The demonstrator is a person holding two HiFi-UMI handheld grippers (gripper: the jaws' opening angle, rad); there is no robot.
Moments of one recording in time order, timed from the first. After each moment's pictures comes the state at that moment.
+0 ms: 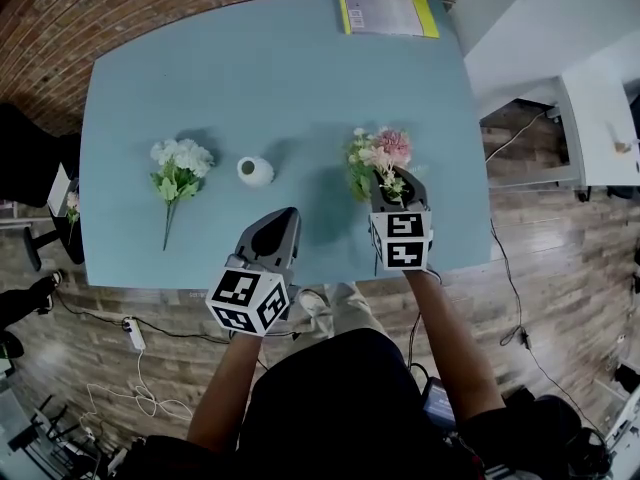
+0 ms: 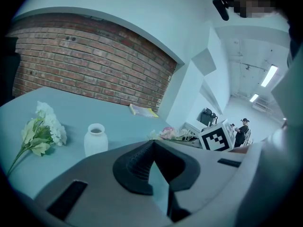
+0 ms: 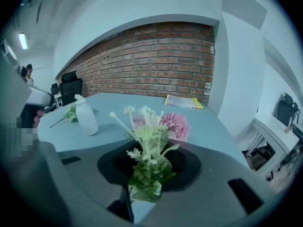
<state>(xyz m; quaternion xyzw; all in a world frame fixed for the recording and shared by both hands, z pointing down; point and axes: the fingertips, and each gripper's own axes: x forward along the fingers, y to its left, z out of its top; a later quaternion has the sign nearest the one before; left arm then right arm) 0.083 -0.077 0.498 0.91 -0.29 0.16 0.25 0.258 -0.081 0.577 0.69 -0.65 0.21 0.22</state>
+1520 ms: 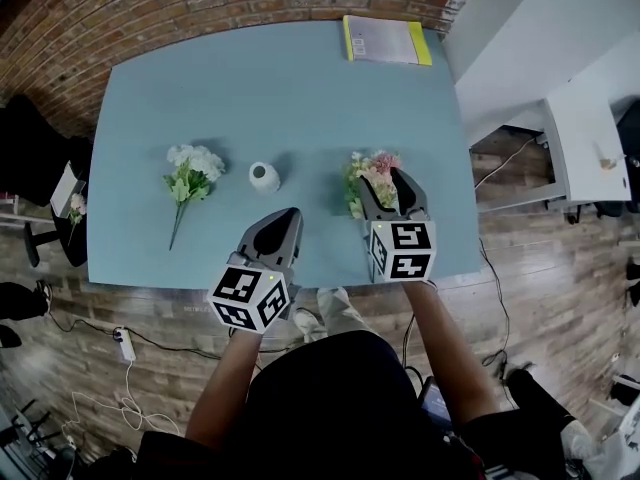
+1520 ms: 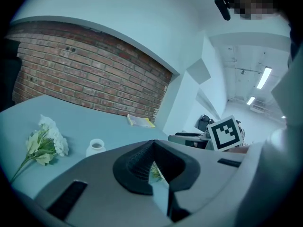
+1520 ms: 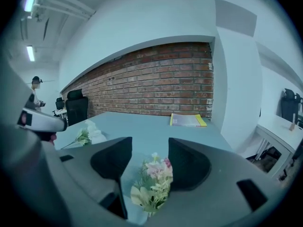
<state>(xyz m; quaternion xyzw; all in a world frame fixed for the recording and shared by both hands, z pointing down) 0.076 -0.068 0.455 0.92 -0.29 0.11 0.23 0.235 -0.081 0.491 0.70 -0.68 0.17 0.14</state>
